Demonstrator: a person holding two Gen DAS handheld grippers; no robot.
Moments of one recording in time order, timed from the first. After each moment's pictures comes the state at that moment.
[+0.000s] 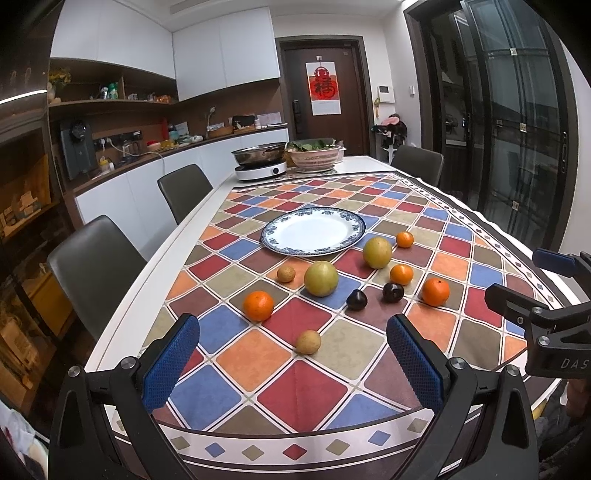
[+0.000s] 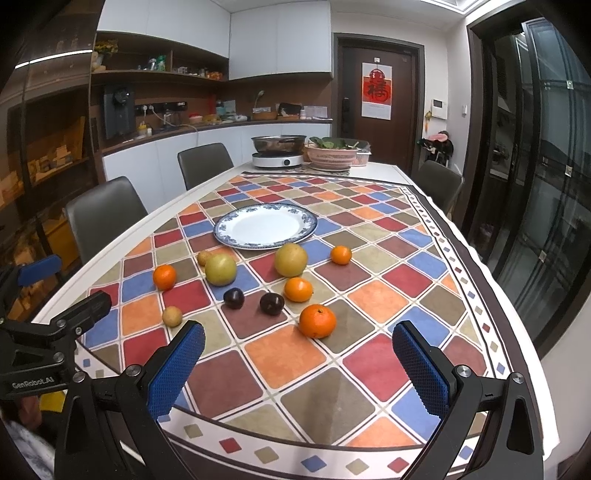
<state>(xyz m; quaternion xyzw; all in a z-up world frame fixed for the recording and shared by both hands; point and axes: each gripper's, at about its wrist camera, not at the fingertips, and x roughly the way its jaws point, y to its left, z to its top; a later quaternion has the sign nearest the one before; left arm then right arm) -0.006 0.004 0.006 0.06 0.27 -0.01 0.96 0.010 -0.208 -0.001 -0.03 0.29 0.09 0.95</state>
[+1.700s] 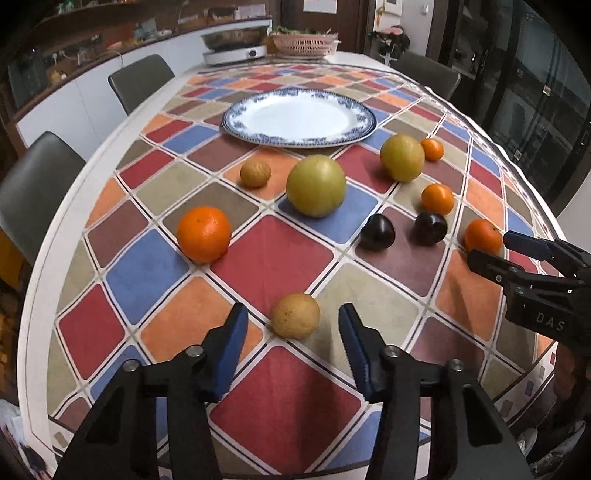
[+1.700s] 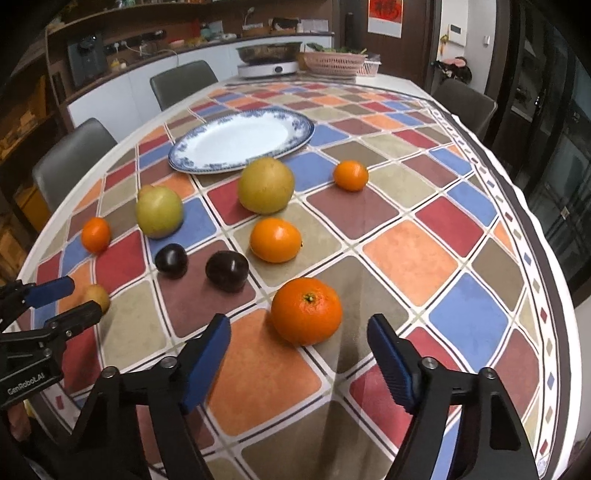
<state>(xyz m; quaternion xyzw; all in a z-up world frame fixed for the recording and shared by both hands) 0.109 0.009 -0.081 0.02 0.49 -0.06 0.87 0.135 -0.205 -0.080 -0.03 0.46 0.08 0.88</state>
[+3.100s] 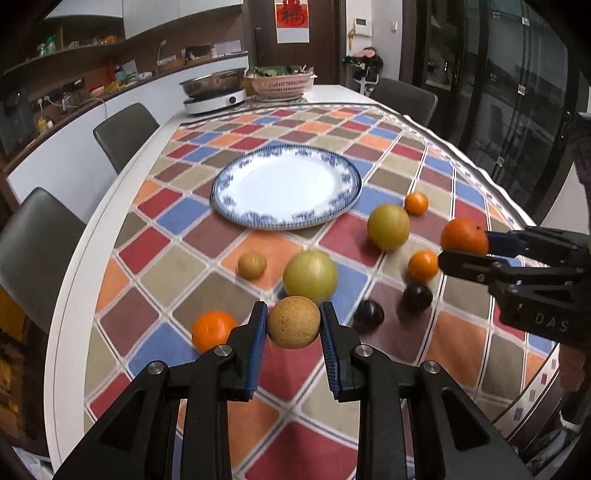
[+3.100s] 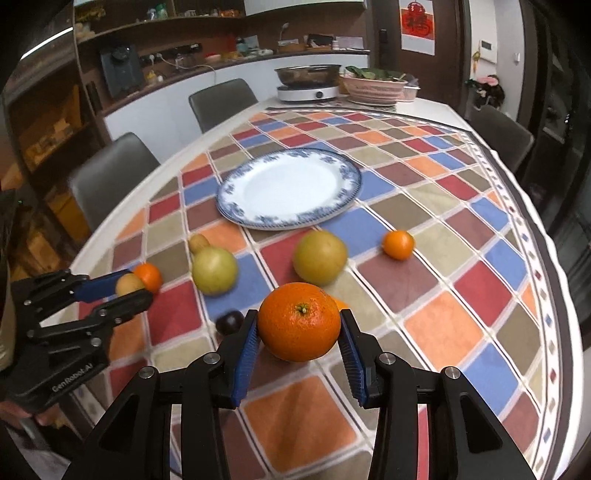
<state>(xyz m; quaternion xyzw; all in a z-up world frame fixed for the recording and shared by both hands) 0.145 0.006 -0.029 0.06 0.42 -0.09 0.90 0.163 -0.181 -0.030 -0.02 0.42 0.17 0.89</state>
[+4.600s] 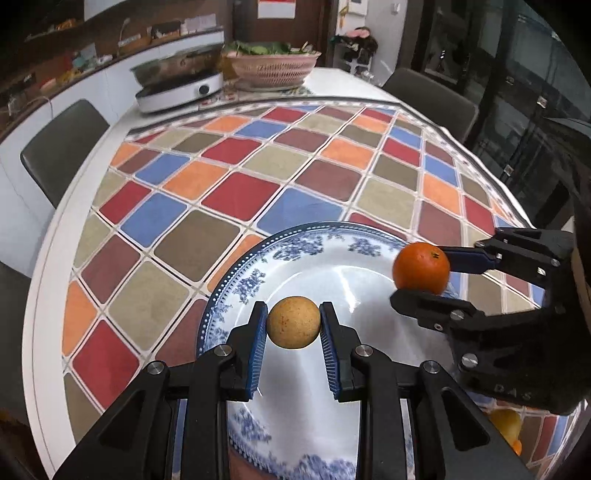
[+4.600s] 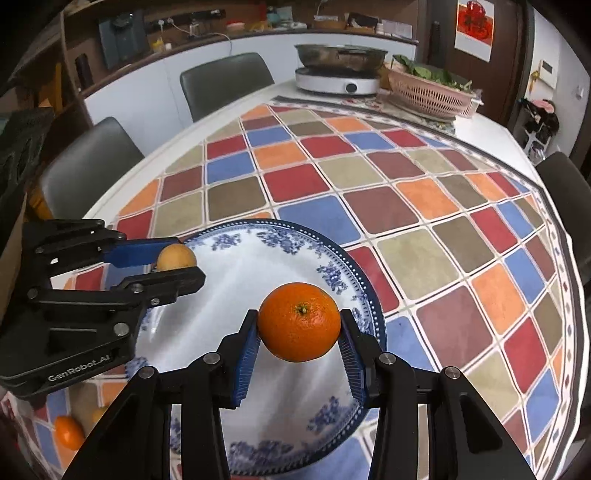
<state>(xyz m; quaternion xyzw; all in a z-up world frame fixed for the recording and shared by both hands) 0.430 0.017 -0.059 0.05 0.47 -0.15 0.87 0.421 -0.124 -0.051 -0.09 0.46 0.21 0.86</state>
